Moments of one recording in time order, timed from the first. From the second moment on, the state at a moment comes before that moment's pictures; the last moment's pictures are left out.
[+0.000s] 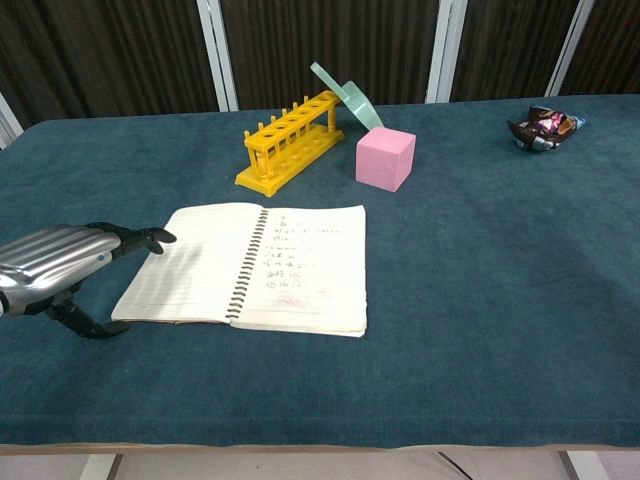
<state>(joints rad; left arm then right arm) -0.47 -1.55 -0.09 -1.44 1.34 1.02 0.40 0.20 -1.14 0.03 -1.58 -1.60 1.40 -0.02</state>
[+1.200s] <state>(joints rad) -0.54 -1.66 -0.09 -1.29 1.31 1.01 0.33 0.17 -1.14 0.02 -1.55 -1.60 1.44 0.03</state>
